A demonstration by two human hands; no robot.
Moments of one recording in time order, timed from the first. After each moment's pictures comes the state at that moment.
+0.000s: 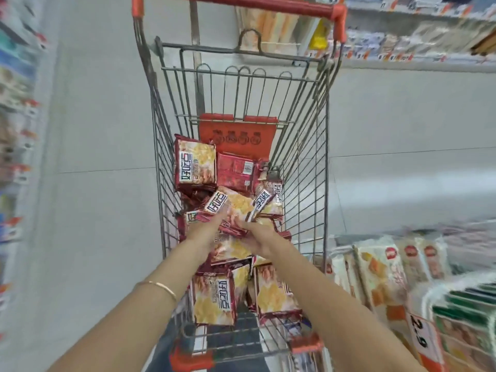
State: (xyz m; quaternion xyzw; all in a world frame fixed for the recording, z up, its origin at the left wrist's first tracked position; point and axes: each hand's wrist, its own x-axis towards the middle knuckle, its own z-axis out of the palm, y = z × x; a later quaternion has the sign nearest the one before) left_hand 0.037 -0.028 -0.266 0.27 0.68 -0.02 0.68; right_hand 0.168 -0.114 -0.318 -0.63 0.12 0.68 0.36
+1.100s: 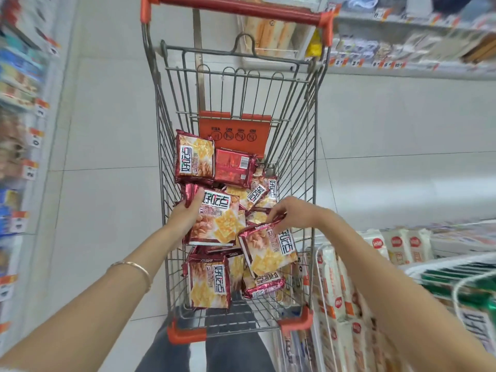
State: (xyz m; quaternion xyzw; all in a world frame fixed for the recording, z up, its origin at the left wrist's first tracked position) left_hand 0.003 -0.022 -0.225 0.48 0.59 -0.01 0.65; right_hand 0.255 -0.145 -0.208 -0.70 -0.46 0.54 0.03
